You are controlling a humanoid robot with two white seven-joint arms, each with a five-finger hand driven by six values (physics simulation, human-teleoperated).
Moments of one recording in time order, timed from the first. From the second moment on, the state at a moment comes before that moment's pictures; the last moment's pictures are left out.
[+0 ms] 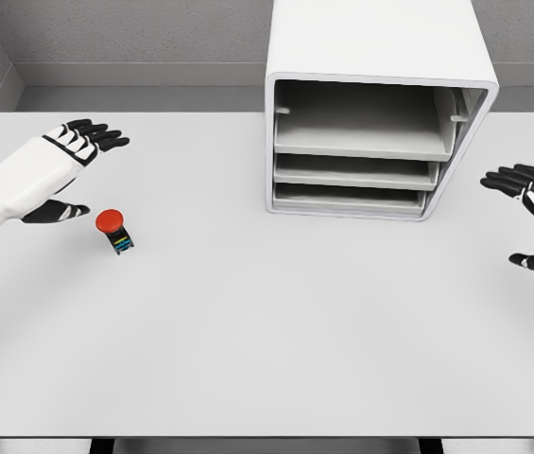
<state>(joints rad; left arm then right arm) -0.16 0.56 0.06 -1.66 -0.63 -0.61 -0.35 0.27 -0.90 -0.14 -1.76 0.30 -0.61 0.04</state>
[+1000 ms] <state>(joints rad) -0.24 0.81 -0.14 -1.61 -0.24 -0.61 -0.61 0.00 -0.82 0.07 -1.77 0.37 -0.61 0.03</state>
